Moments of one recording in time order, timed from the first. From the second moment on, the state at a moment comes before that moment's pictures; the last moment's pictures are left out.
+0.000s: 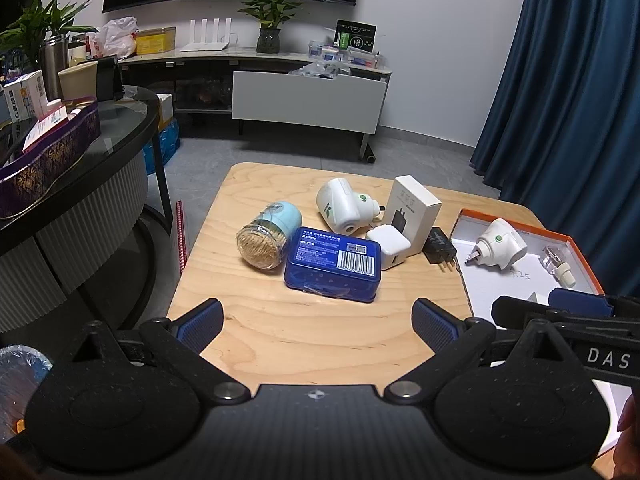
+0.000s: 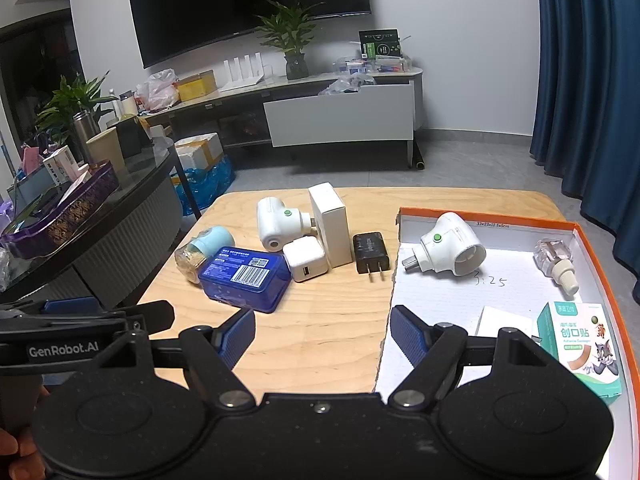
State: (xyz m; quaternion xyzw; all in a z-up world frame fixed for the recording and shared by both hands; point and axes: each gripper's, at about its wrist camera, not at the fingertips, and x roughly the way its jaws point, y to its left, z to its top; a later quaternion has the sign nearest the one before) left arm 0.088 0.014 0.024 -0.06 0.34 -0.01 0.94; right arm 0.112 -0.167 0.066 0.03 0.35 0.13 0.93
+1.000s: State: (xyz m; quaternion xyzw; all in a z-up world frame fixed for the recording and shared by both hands) left arm 0.099 0.015 0.010 -0.06 0.36 -0.01 0.93; right arm 0.121 -0.166 0.055 0.04 0.36 0.12 0.92
